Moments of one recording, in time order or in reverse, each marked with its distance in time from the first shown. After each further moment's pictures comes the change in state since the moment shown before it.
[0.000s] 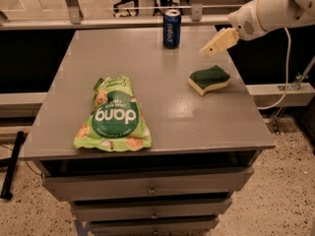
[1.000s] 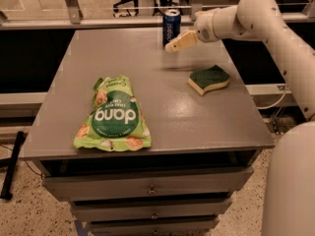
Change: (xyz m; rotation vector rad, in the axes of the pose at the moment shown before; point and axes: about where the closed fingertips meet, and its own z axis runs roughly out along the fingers) arm -0.052 -0.022 0.124 0.043 -0.218 -0.036
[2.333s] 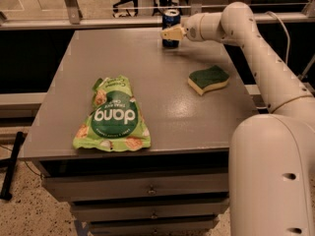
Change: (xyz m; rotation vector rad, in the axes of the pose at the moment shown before) arm 0.001 -0.038 0.067 0.035 -0.111 0.174
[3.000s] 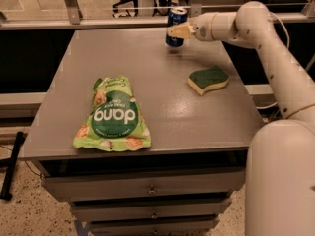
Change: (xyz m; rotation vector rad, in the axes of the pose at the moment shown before) arm -0.009 0.012 -0.034 -0.071 -0.053 0.057
